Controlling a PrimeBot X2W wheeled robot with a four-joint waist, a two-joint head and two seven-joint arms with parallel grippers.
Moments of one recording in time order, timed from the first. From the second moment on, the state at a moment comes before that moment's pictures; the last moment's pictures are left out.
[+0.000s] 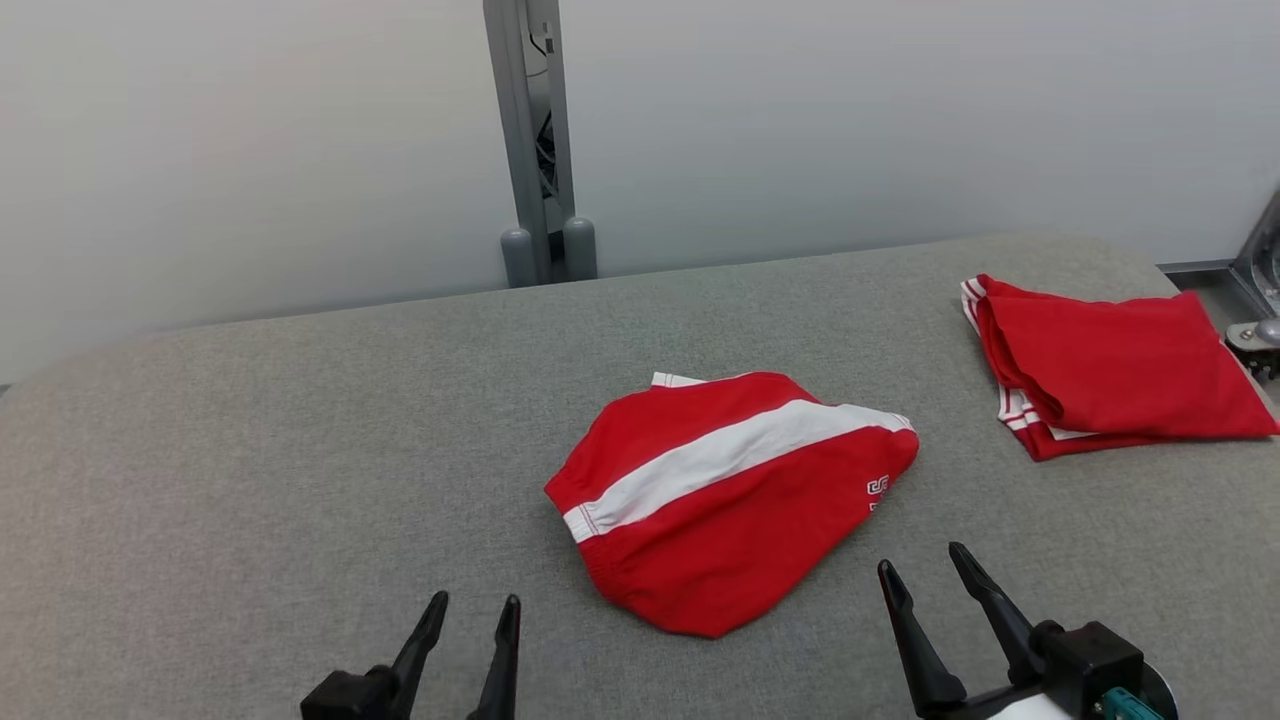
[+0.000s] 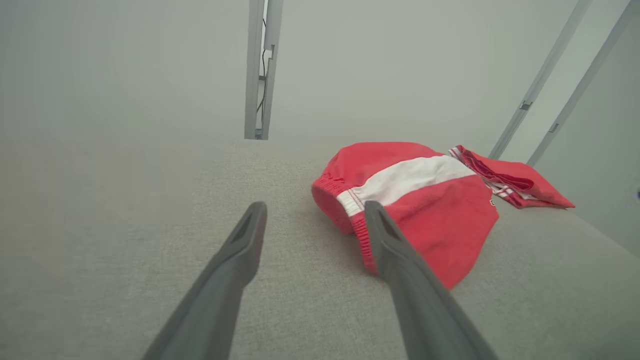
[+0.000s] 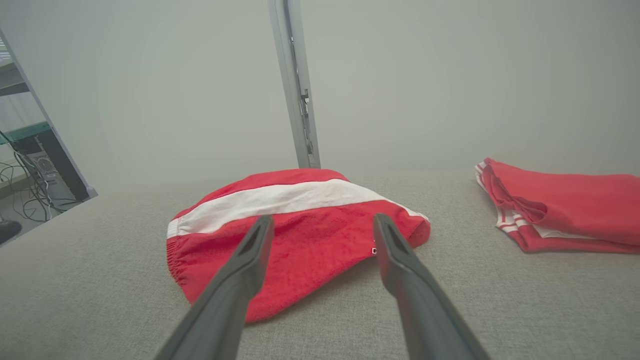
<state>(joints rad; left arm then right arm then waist) 0.11 0.05 -0.24 0.24 -0.33 -0.02 -0.26 0.04 -0.05 0.21 0.23 0.20 0.13 -0.26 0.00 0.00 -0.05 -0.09</state>
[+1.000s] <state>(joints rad) -0.26 0.05 -0.35 0.61 -0.60 -0.04 -0.06 -0.02 -0.05 0.23 0.25 0.18 0.13 -0.26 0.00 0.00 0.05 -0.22</state>
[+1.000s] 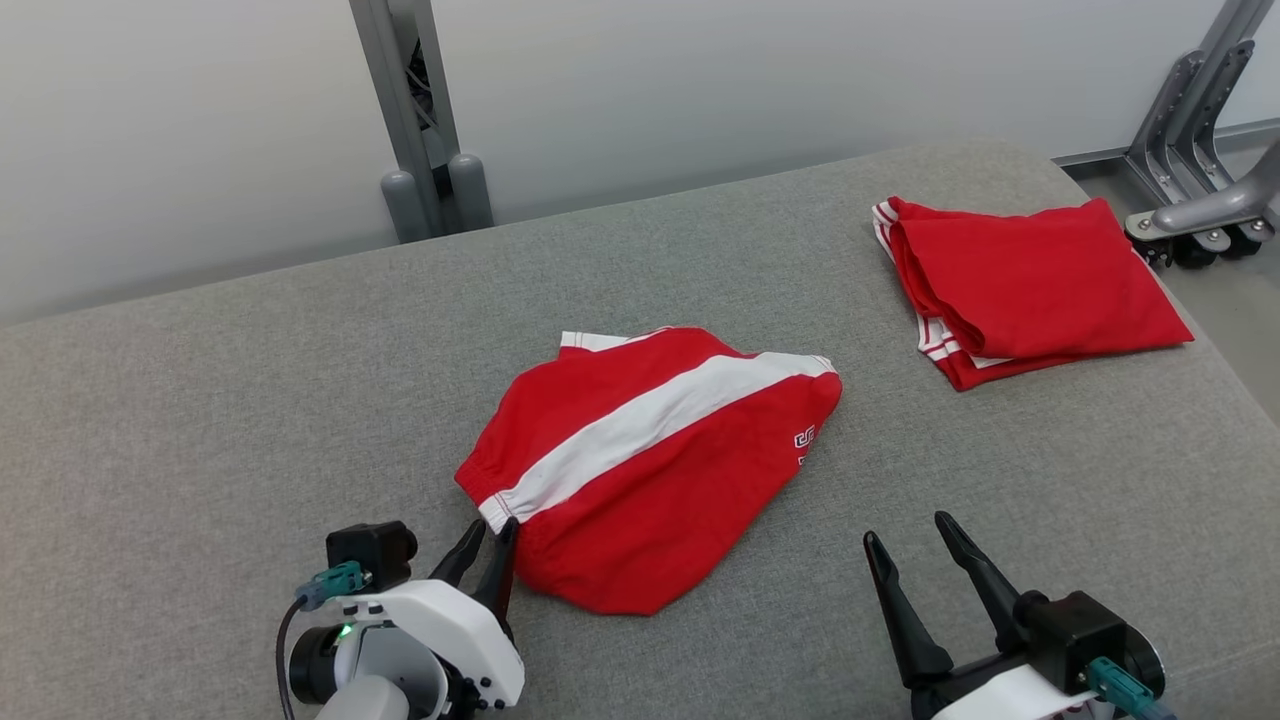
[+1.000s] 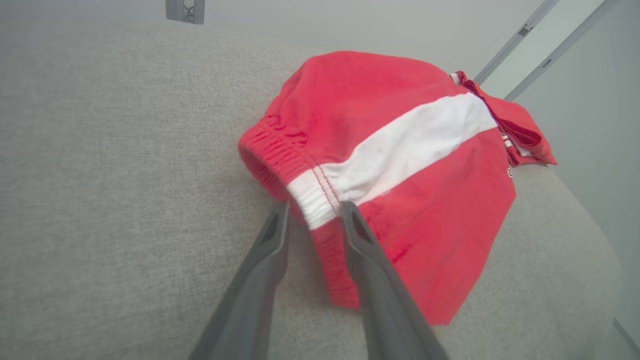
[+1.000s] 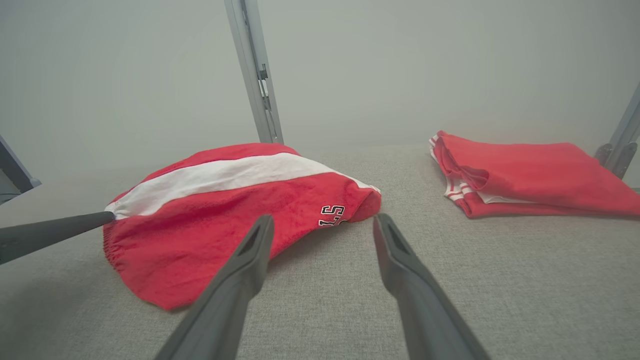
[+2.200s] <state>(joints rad) -0.09 0.19 -0.39 0.30 -0.63 -0.03 0.01 -0.02 -0.05 0.22 0.25 0.19 0.13 -0.26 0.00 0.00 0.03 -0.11</state>
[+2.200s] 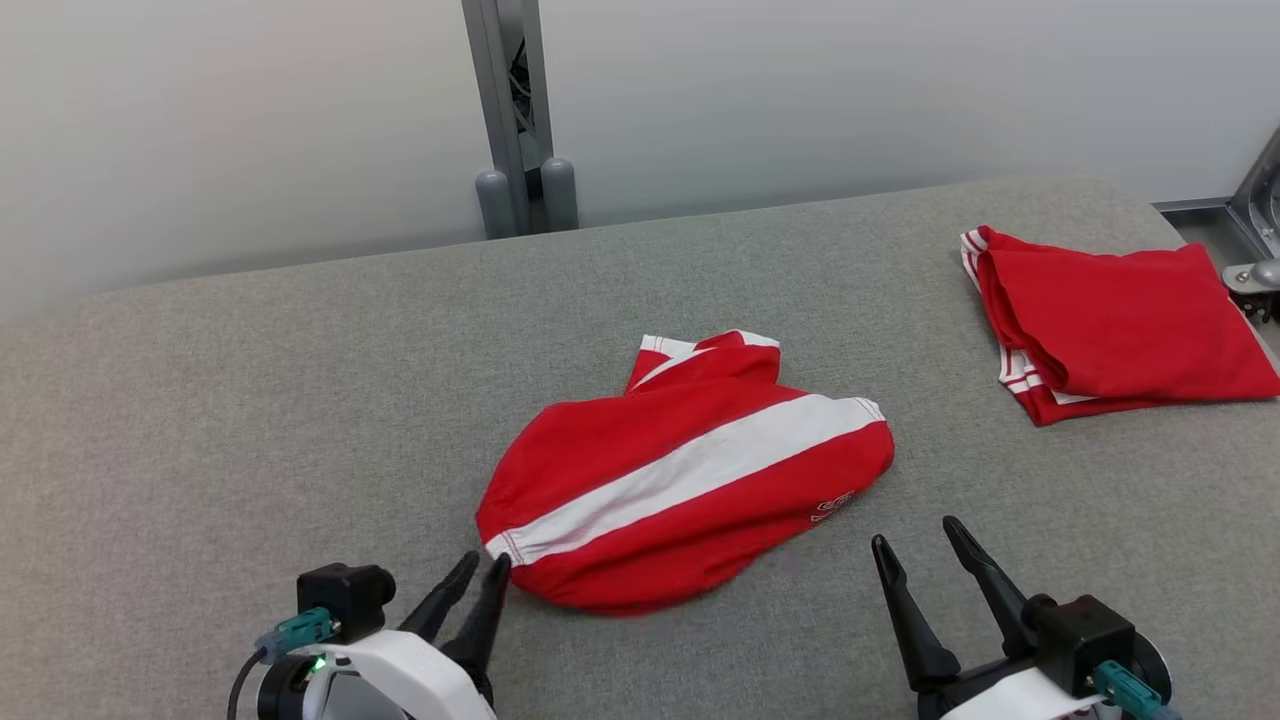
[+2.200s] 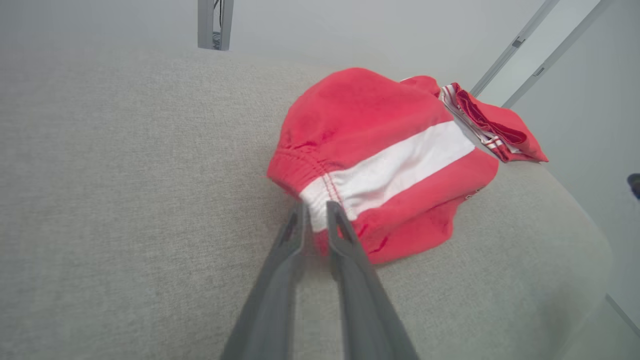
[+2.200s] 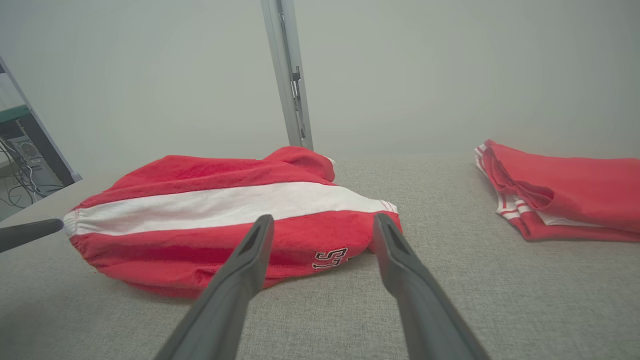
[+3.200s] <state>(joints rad) -0.15 0.13 -0.37 0.43 -0.66 0.09 0.06 -0.02 -0.05 0.23 0.26 0.17 0.13 -0.26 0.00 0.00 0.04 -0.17</state>
